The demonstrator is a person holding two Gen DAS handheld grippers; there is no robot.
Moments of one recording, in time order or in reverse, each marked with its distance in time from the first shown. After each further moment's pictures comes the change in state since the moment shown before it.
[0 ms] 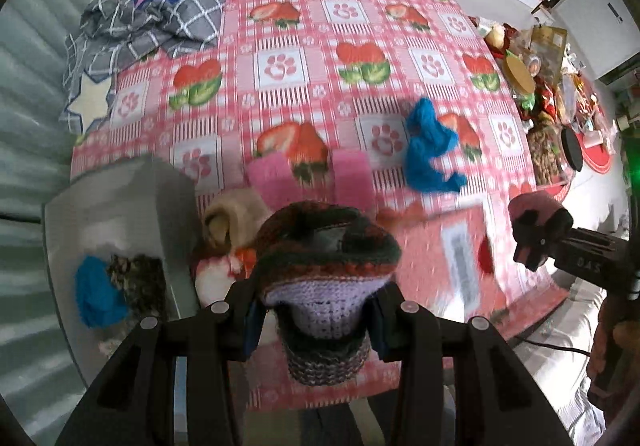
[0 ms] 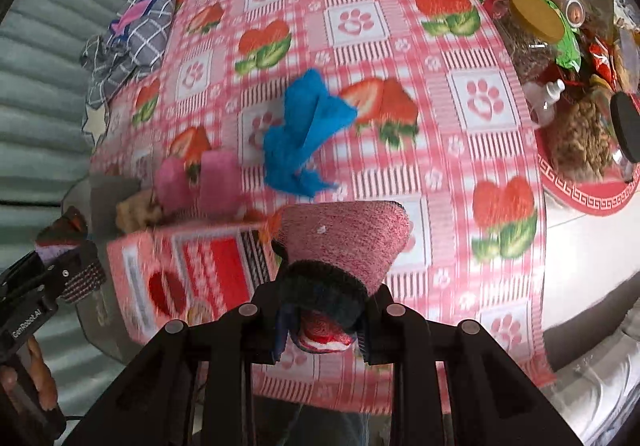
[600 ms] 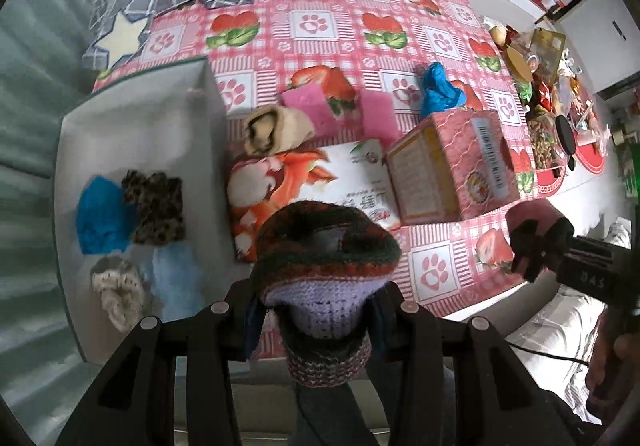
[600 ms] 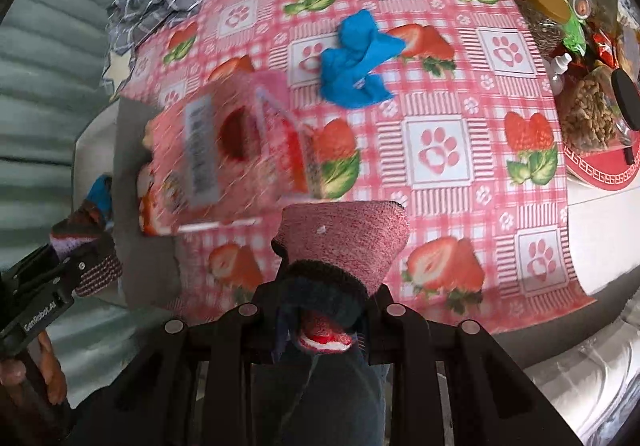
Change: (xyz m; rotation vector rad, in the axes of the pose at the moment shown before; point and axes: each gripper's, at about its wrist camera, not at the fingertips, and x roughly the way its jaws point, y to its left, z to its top) left arm -0.014 0.046 -0.081 -0.073 0.010 -0.041; right arm 0.001 0.059 -0.074 -0.056 0.044 -0.003
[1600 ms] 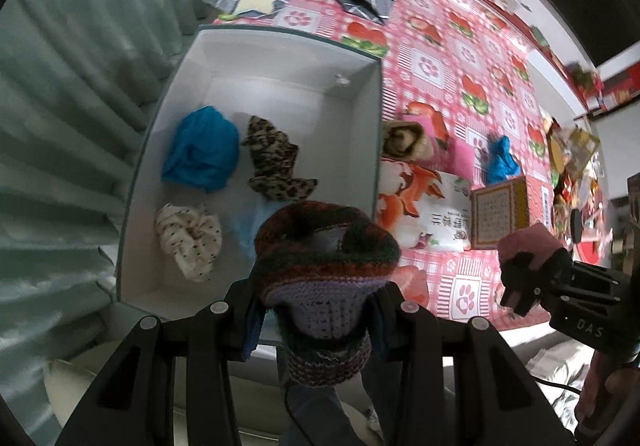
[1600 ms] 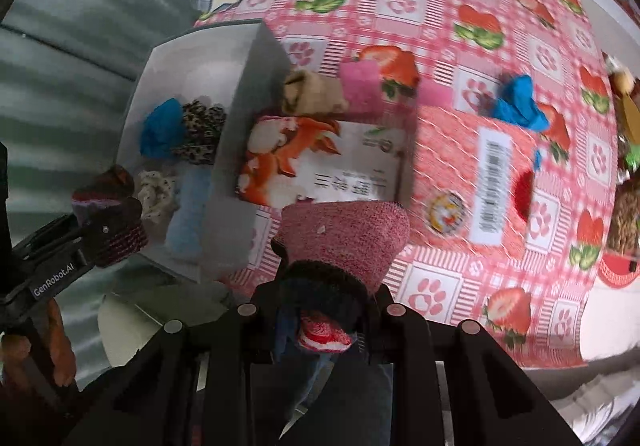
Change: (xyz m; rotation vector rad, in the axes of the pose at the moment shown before) left arm -0.031 0.120 -0.056 -0.344 -0.093 -0.014; right arm 0.014 0.155 0.006 -0.355 0.066 -0.010
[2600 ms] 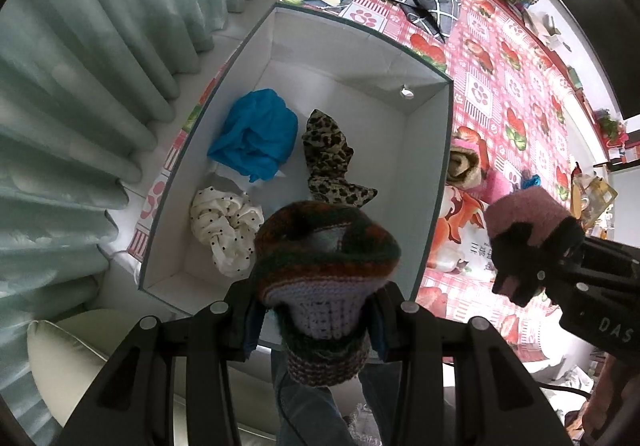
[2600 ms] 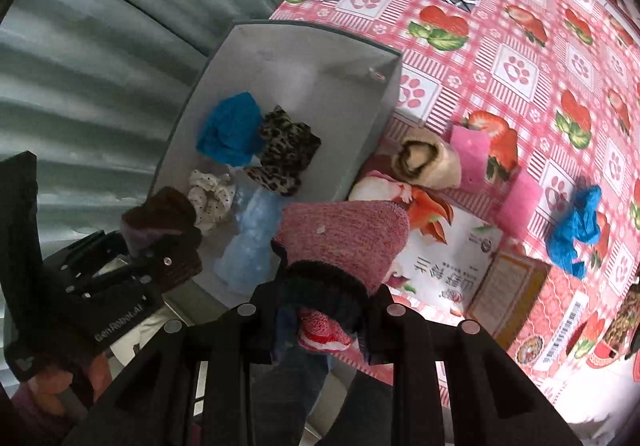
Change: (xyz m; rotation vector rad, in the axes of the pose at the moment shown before) left arm 0.010 0.042 0.006 -0.162 0.015 0.036; right arm 0.018 0.087 0.062 -0.240 0.051 0.034
